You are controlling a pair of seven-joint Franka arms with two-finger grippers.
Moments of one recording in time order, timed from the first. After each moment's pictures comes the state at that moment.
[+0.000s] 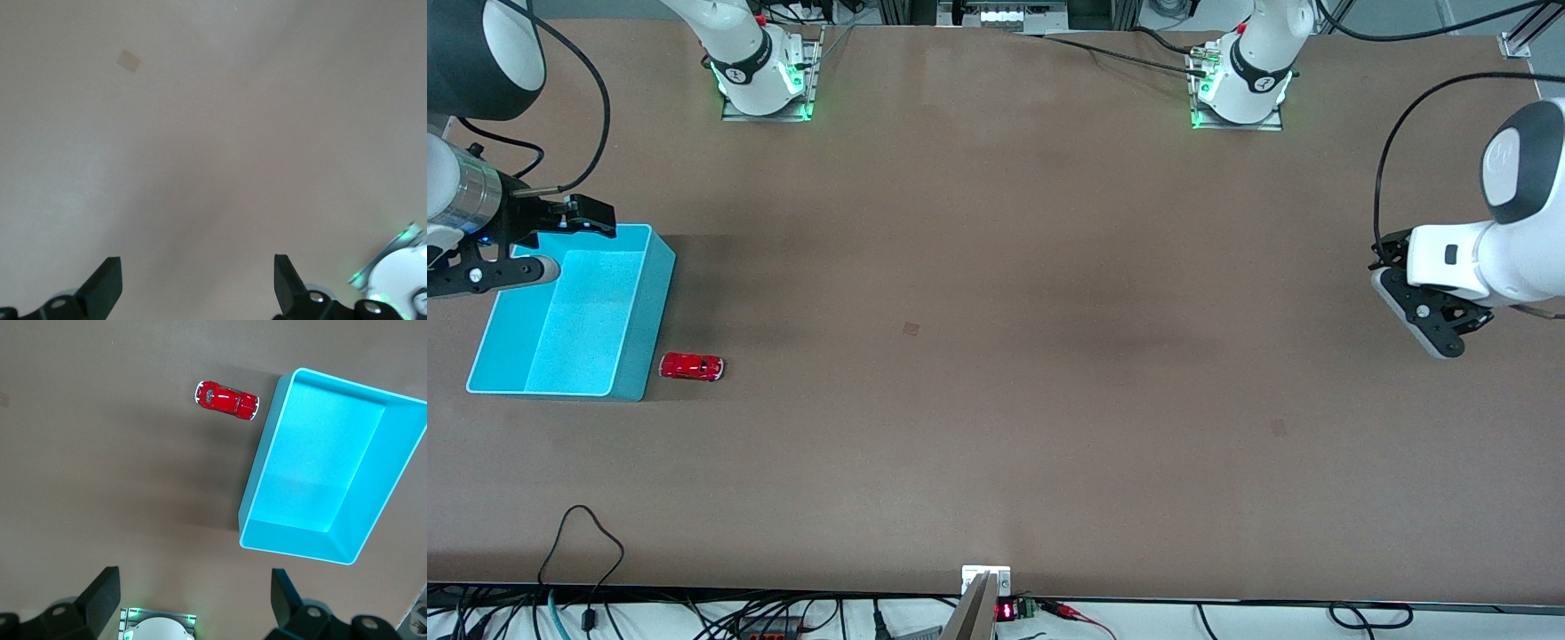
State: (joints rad) left arm 0.13 0.25 -0.15 -1.57 0.13 1.58 0.82; right arm 0.05 0.17 -0.01 -1.50 -0.10 1.45 -0.15
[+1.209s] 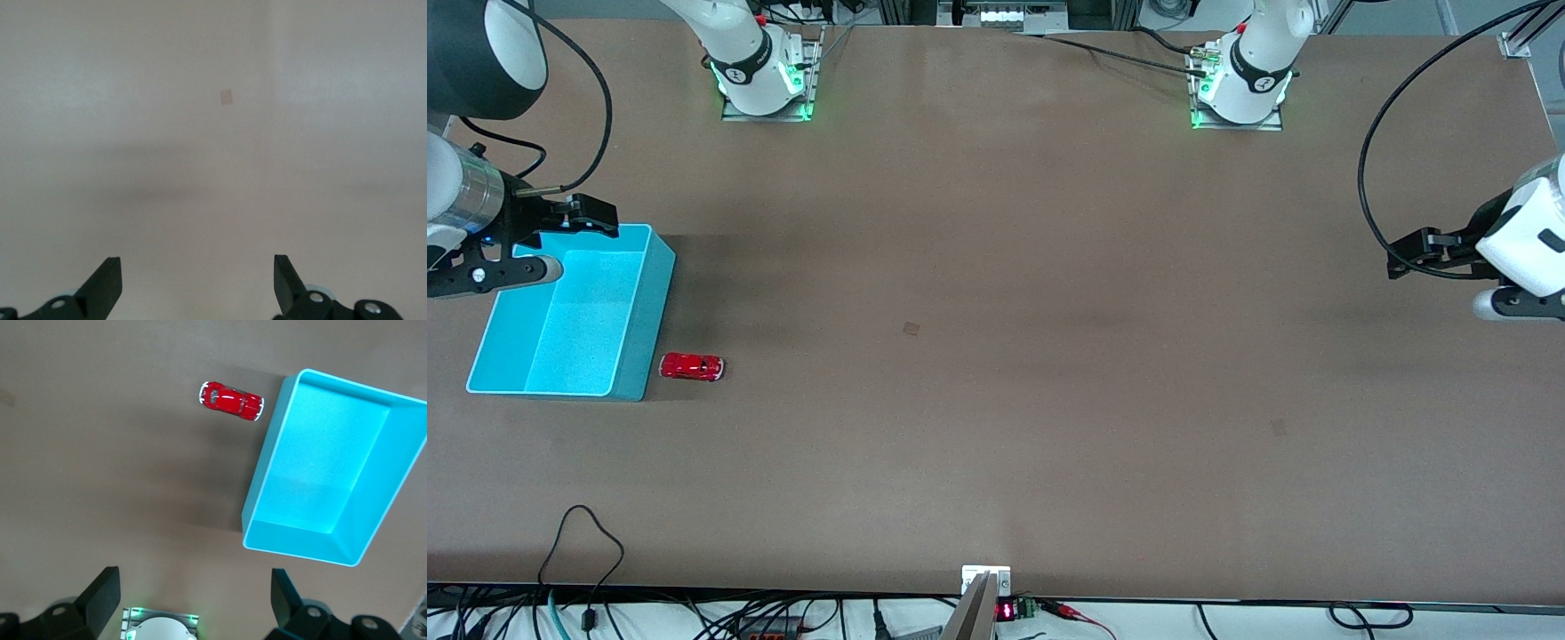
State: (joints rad) left arm 0.08 0.21 -0.14 -1.36 0.08 1.51 -0.07; right arm 0.06 0.17 -0.01 -1.50 -0.08 1.45 -0.15
